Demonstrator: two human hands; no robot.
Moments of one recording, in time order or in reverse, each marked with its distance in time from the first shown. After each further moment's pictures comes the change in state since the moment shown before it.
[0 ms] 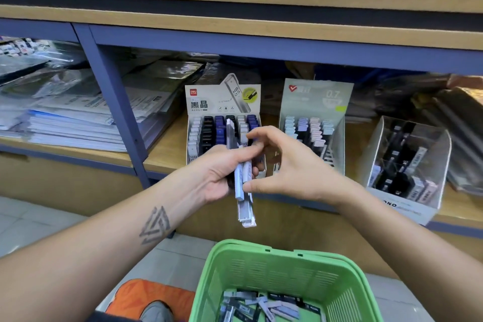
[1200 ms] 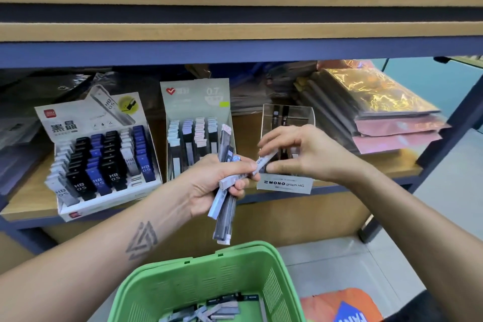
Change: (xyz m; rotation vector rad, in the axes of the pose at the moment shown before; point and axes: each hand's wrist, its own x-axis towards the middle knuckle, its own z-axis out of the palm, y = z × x) left_hand 0.044 -0.058 0.148 0.132 -0.437 -0.149; right_hand -0.123 0.101 -0.155 -0.238 0.202 0.014
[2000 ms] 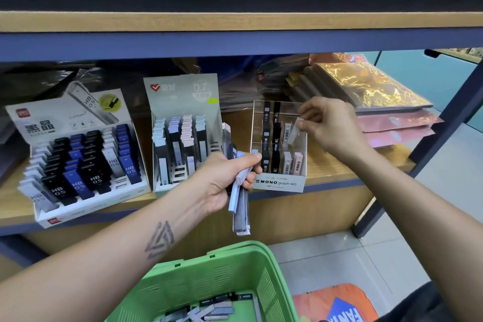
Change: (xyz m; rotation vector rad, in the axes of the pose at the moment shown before) left_hand 0.039 -0.015 0.022 -0.010 0.197 0.038; right_hand 0.006 0.052 -0.030 -0.206 0.494 0.312
